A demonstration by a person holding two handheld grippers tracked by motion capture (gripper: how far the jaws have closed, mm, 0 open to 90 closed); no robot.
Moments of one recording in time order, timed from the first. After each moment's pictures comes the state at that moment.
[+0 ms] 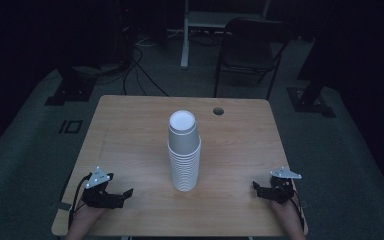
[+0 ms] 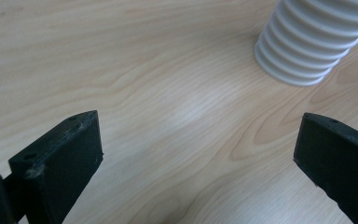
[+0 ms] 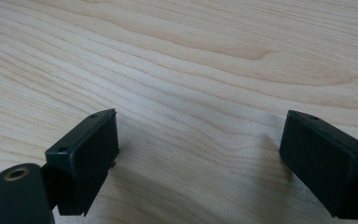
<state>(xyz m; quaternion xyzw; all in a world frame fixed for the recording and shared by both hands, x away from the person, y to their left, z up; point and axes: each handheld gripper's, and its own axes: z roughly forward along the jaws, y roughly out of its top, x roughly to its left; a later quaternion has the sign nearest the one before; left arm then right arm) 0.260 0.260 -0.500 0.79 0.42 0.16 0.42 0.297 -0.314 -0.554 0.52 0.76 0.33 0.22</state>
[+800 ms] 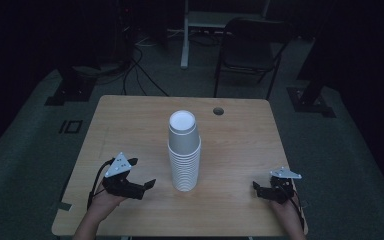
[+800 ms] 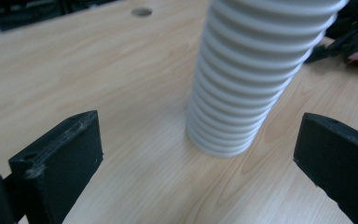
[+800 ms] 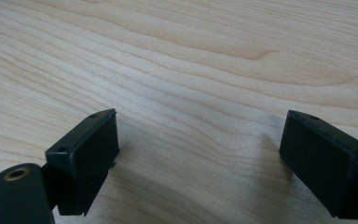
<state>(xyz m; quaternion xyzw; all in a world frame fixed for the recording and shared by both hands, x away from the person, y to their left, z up) 0.278 0.197 -0.447 0.81 0.31 0.16 0.47 0.297 -0.314 -0.554 0.52 0.76 0.33 0.22</state>
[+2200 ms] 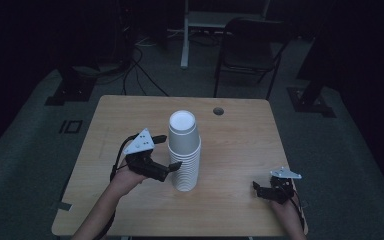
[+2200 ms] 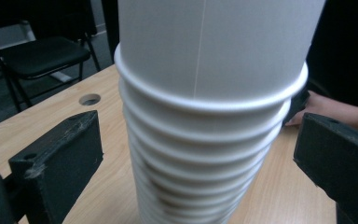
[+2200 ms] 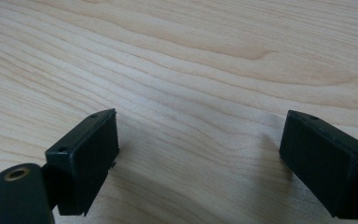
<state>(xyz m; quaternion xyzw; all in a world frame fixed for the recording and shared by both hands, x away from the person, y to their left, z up) 0.308 0.135 -0.379 0.80 0.21 0.14 0.54 0.297 -0.314 -0.554 0.52 0.76 0.33 0.22</state>
